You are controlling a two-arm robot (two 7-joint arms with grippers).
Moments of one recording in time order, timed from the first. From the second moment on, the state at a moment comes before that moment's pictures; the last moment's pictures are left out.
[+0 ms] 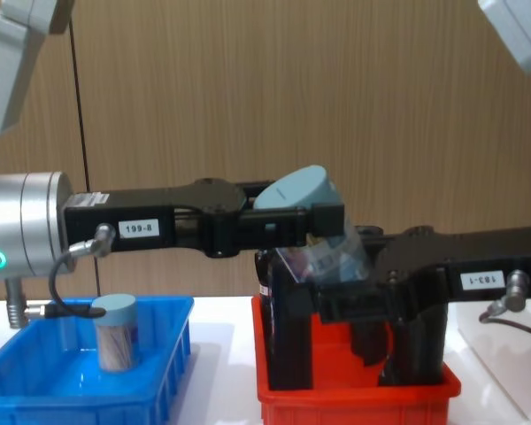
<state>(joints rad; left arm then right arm) -0.47 0.41 0.35 -1.36 -0.48 0.02 -1.14 0.30 0.38 -0.37 -1.62 0.20 0.24 0.80</state>
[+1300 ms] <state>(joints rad) -0.47 0.41 0.35 -1.36 -0.48 0.02 -1.14 0.28 0.43 -0.36 -1.65 0.30 0.22 0.77</state>
